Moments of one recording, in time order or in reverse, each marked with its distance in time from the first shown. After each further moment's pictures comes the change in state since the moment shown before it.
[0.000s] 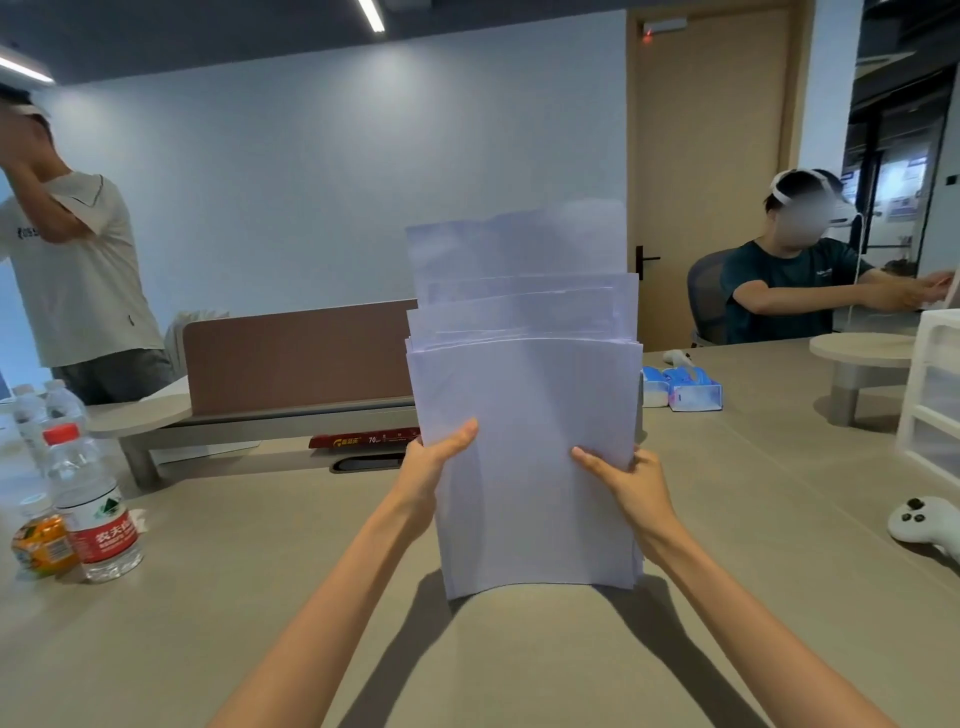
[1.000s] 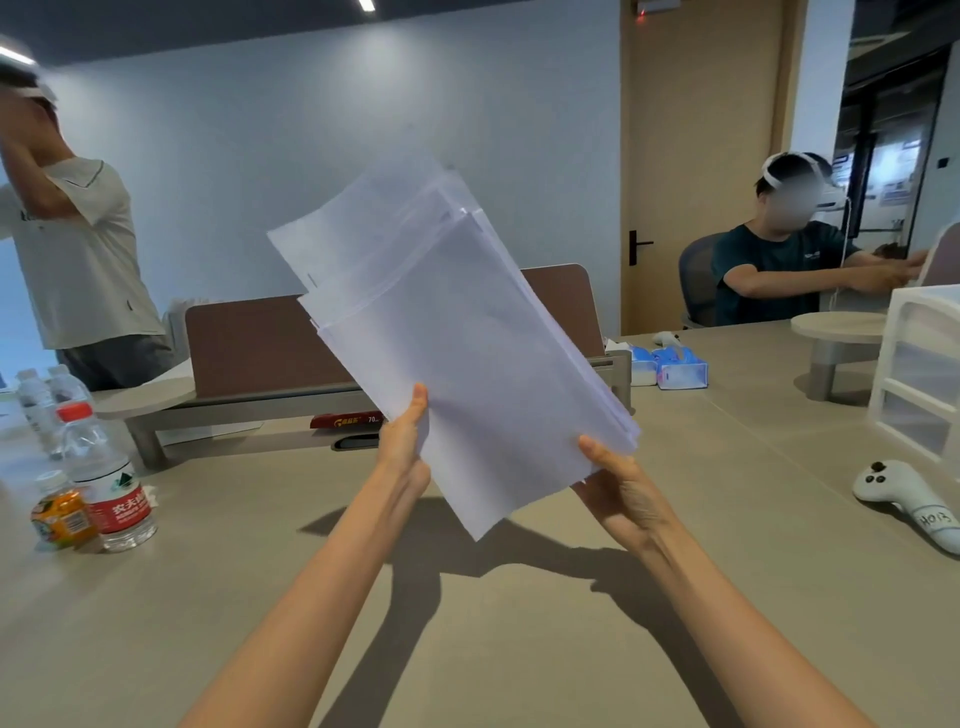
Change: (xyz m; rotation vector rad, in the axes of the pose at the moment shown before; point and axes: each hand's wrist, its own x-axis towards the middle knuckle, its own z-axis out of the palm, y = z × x) left_hand -0.005 0.006 -0.003 -0.381 0.311 -0.075; right_hand -0.041 -0.009 -0.004 0.728 -0.204 0.332
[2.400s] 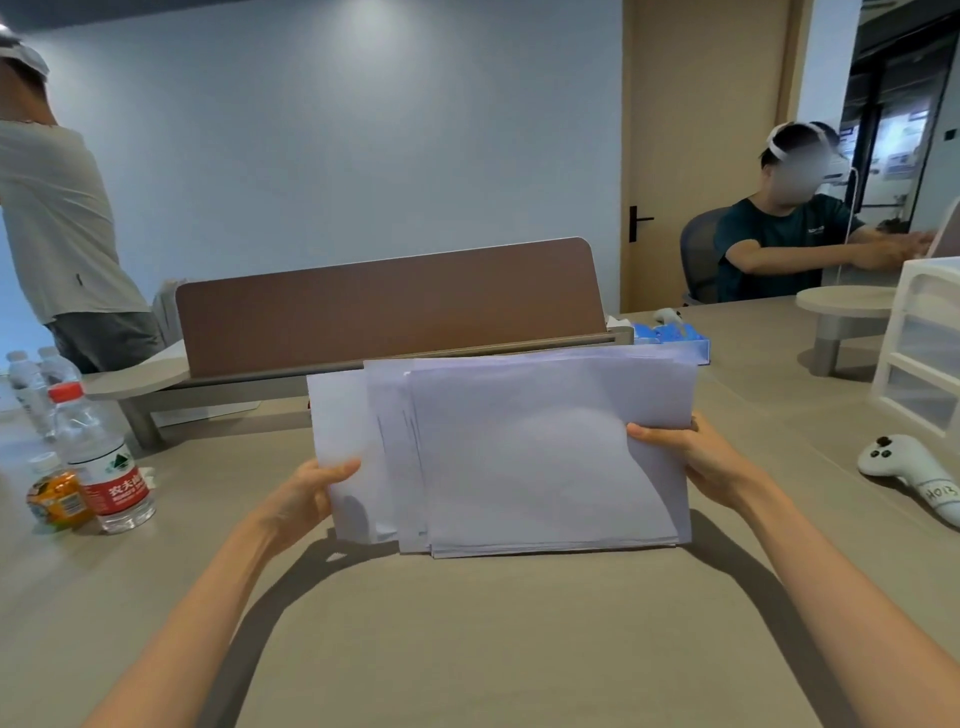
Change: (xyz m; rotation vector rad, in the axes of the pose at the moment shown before) left_hand -0.002 0.021 -0.147 0.599 -0.324 -0.103; right_hand 0.007 -0.060 -0.056 -0.756 0.071 0.008
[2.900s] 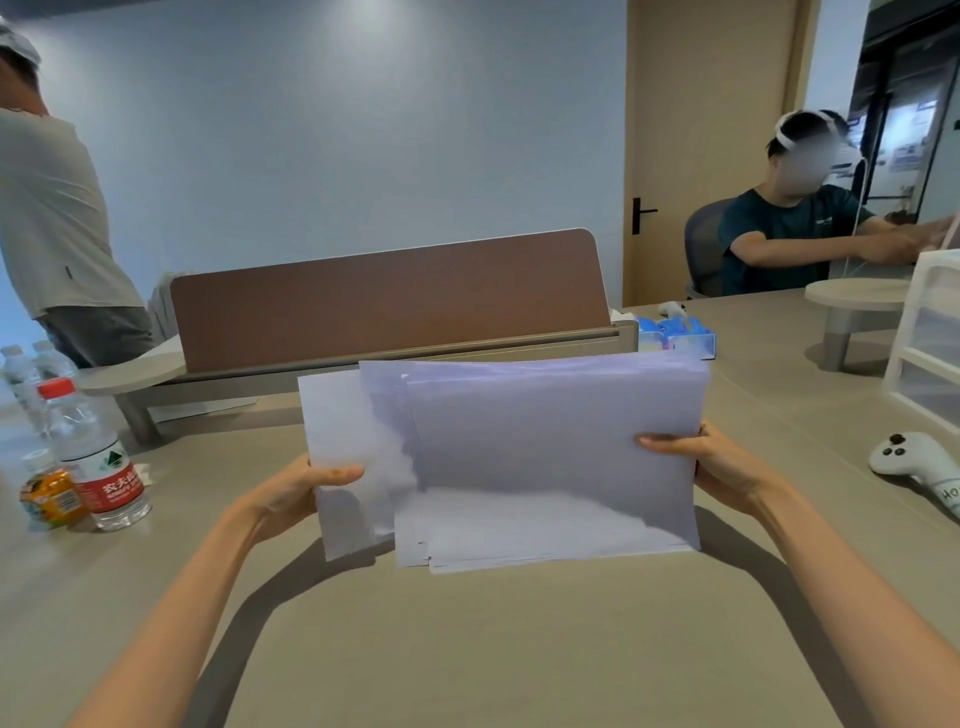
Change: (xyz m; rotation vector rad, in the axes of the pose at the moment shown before) left_hand 0.004 0.010 -0.007 0.175 -0.086 -0.040; right_hand 0.004 0.010 -0.013 0.039 -0.121 0.054
